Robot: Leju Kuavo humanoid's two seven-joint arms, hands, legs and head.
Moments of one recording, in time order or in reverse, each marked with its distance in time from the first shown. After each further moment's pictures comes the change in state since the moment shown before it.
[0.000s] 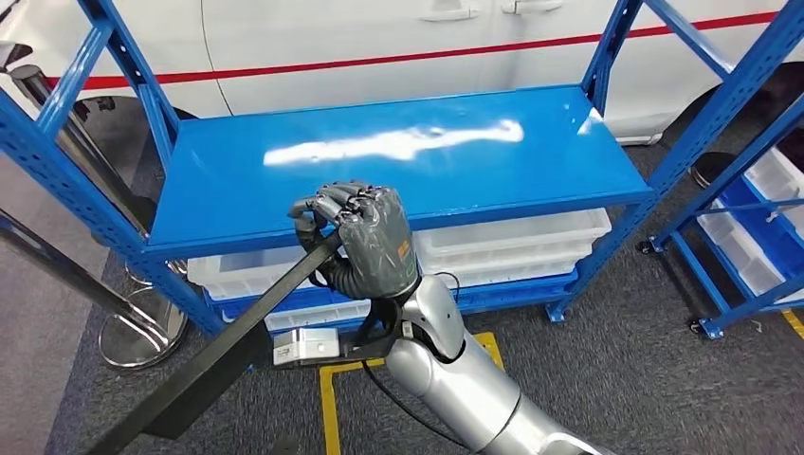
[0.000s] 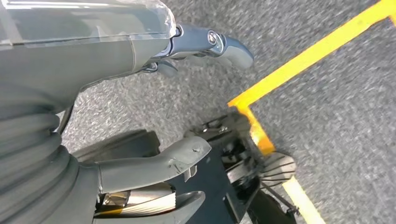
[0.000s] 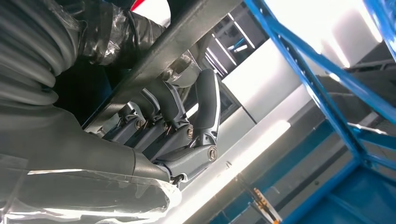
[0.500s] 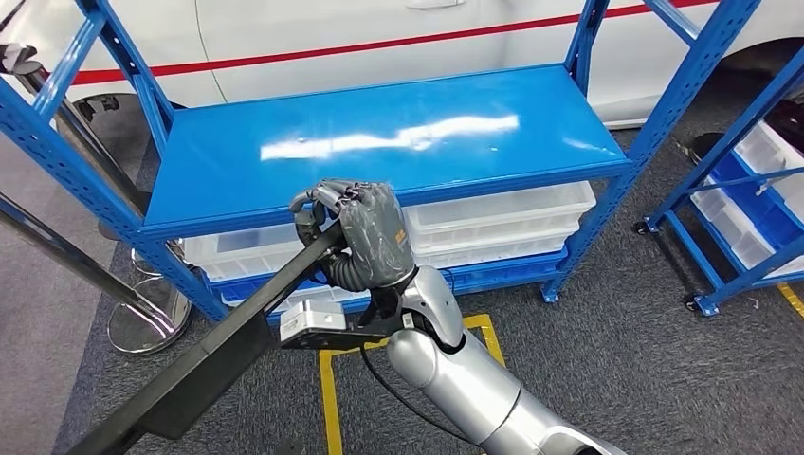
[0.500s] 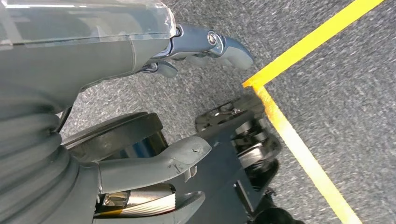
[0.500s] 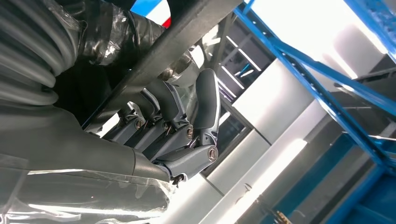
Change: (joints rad) left arm -0.002 -0.002 0.003 0.000 -0.012 -0.002 0.003; right arm -0.024 -0.004 0.006 0.018 -0.127 0.092 0.007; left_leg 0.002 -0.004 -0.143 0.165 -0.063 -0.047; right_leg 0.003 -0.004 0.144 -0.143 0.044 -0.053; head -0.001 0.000
